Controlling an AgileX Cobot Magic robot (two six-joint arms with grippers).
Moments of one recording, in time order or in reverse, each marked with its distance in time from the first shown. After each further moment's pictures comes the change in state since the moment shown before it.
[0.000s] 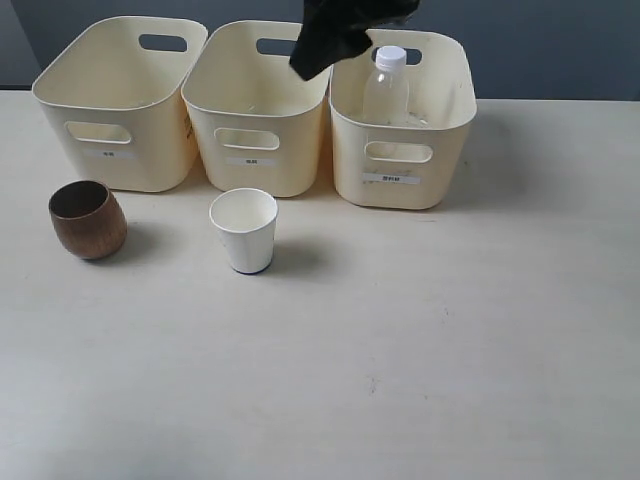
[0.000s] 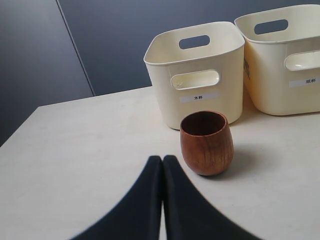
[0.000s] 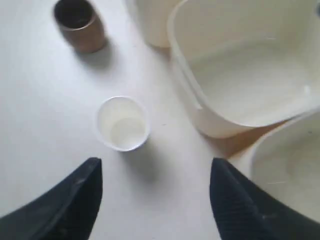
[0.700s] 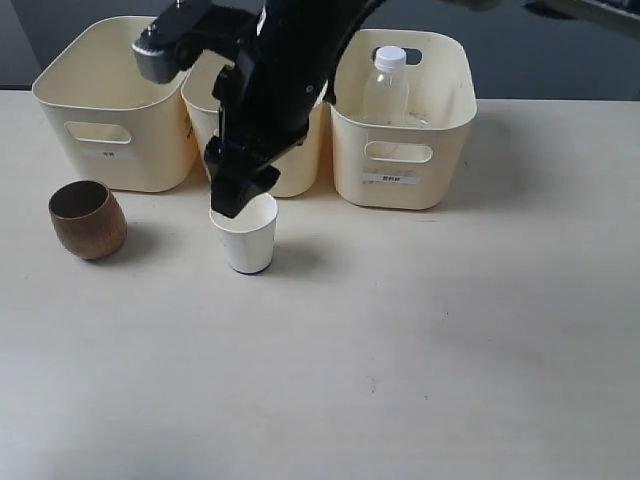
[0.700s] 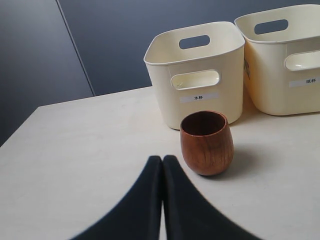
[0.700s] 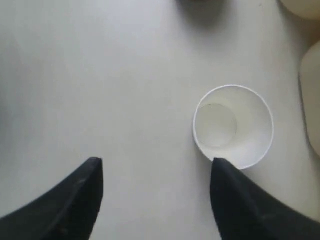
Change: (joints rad) left arm 0.000 0.000 0.000 0.000 0.000 0.000; right arm 0.243 0.160 0.000 -0.090 0.048 -0.016
